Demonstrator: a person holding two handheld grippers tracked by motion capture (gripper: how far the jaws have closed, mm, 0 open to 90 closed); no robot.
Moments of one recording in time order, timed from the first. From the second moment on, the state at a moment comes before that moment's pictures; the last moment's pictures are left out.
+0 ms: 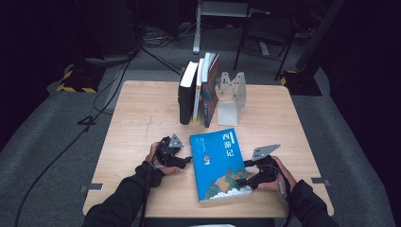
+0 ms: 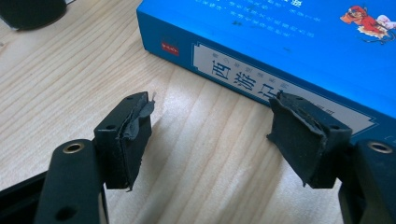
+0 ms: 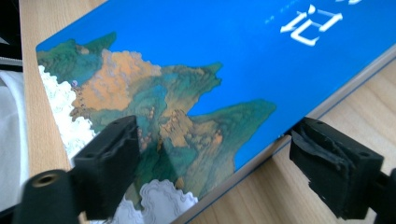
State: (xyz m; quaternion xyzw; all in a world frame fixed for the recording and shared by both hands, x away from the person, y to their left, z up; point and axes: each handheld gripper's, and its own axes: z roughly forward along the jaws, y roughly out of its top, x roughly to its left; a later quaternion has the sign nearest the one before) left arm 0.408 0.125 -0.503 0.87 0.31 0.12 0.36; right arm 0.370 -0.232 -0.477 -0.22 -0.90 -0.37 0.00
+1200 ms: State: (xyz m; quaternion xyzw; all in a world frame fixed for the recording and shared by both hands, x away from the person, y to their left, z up) left arm 0.436 0.099 -0.502 0.87 0.30 0.14 0.36; right arm 0.390 -0.256 -0.479 -0.27 -0.89 -0.37 0.03
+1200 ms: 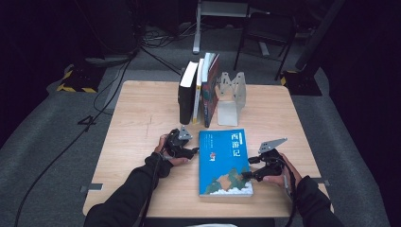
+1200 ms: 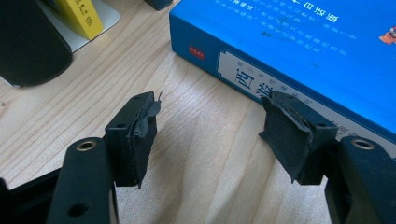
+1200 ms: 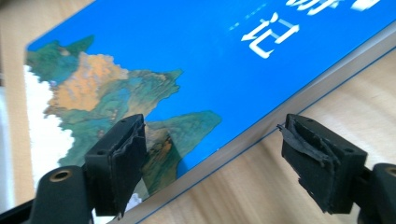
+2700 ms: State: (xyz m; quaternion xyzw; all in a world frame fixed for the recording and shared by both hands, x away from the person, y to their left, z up) left arm 0.424 0.116 -0.497 0.88 0.30 0.12 0.34; right arm 0.360 -0.239 -0.463 -0.18 -0.88 -0.43 -0.07
